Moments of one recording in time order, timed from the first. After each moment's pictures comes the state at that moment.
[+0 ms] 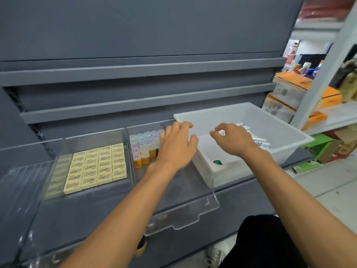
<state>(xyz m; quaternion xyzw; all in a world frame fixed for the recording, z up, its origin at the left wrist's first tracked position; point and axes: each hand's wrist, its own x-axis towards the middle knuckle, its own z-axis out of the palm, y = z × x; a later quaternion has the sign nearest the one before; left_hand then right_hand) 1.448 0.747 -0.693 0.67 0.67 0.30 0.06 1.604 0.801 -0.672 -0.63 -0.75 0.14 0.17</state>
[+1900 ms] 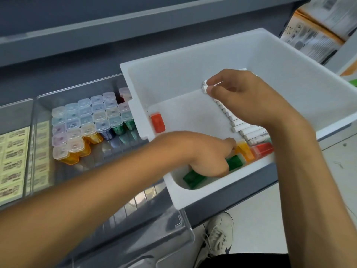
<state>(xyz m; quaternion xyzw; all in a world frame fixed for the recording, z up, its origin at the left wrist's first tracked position) 1.543 0.868 -0.732 0.77 0.47 -0.20 0.39 1.658 0.914 -0.713 -0.54 -0.74 0.32 0.22</state>
